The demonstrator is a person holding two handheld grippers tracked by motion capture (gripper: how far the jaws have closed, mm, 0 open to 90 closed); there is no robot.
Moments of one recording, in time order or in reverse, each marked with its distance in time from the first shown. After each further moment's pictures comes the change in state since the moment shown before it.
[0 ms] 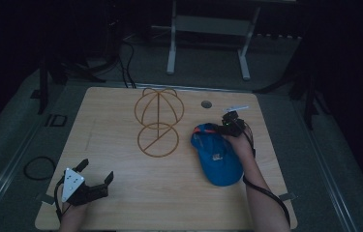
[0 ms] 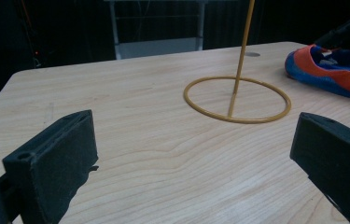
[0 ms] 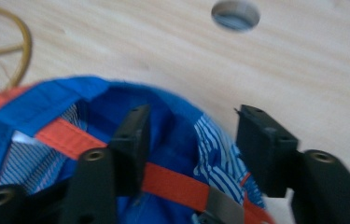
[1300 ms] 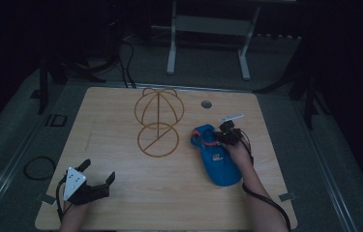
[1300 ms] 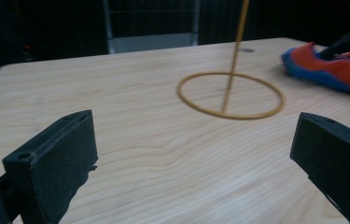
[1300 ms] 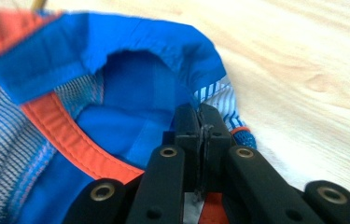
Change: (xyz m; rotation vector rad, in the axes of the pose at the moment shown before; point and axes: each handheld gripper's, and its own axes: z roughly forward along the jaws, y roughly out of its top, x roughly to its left) left arm -0.002 0.000 0.004 0.016 -0.046 -0.028; right arm 0.011 -0.026 0.007 0.047 0.059 -0.034
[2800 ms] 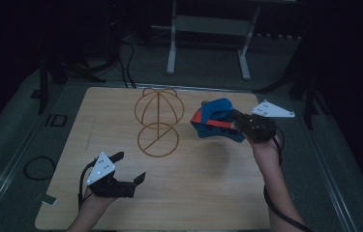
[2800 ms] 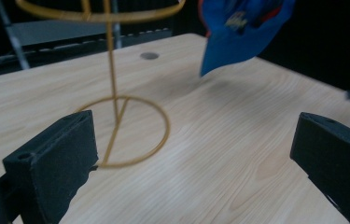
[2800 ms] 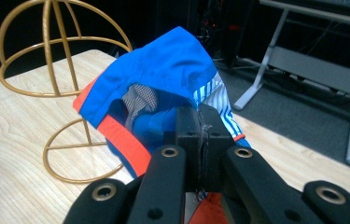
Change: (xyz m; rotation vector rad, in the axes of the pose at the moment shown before) left arm -0.072 0.099 0.019 0.123 -0.297 0.054; right arm 0.054 0.035 -0.195 -0.477 -0.039 -0.126
